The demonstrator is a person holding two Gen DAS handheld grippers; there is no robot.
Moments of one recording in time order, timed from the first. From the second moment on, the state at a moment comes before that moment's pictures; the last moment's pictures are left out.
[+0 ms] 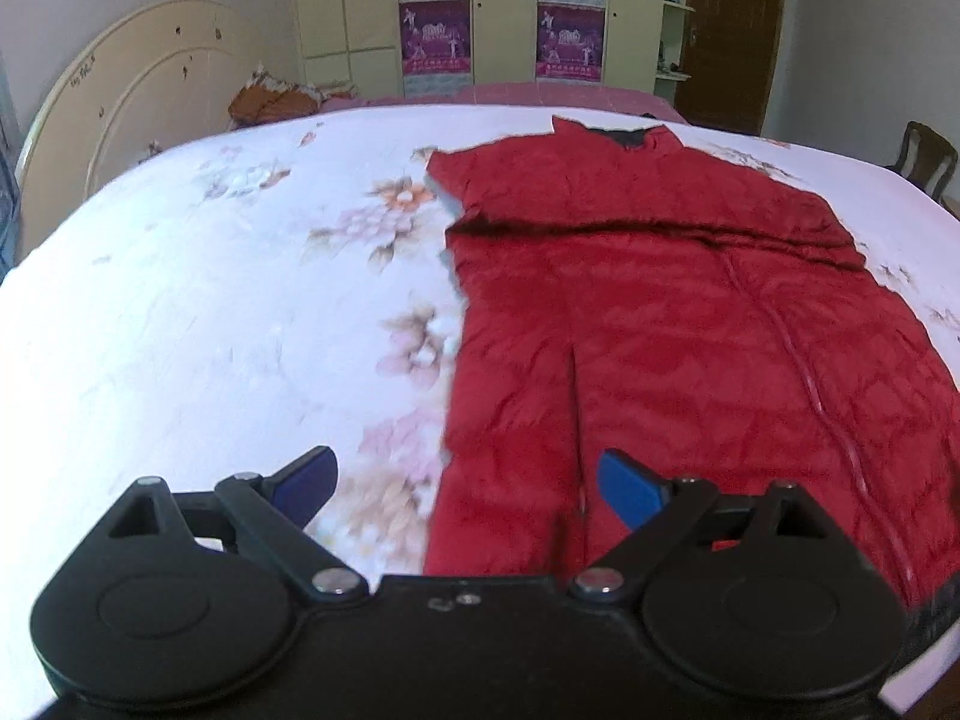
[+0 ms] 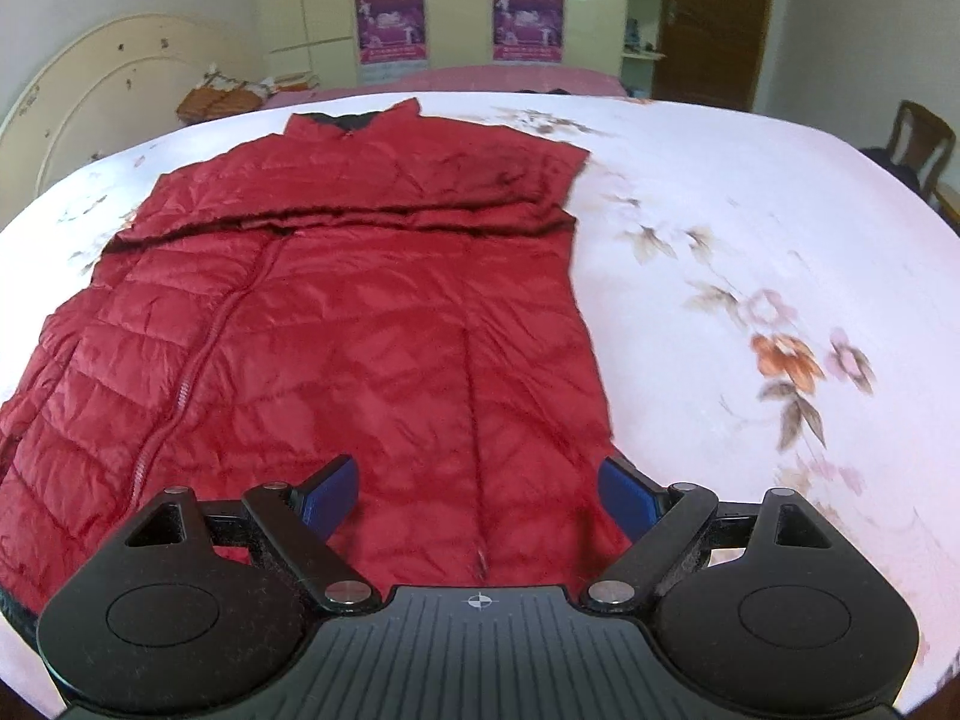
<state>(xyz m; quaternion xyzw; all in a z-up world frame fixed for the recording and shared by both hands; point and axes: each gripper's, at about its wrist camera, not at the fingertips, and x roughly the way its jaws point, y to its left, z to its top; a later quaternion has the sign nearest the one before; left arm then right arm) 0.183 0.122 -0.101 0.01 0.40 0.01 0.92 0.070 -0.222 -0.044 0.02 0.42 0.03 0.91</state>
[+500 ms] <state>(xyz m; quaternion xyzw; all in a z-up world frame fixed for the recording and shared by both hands) 0.157 0.132 -0.144 -0.04 0.44 -0.03 0.90 0.032 -0.277 -0.068 0.07 0.45 -0.03 0.89</state>
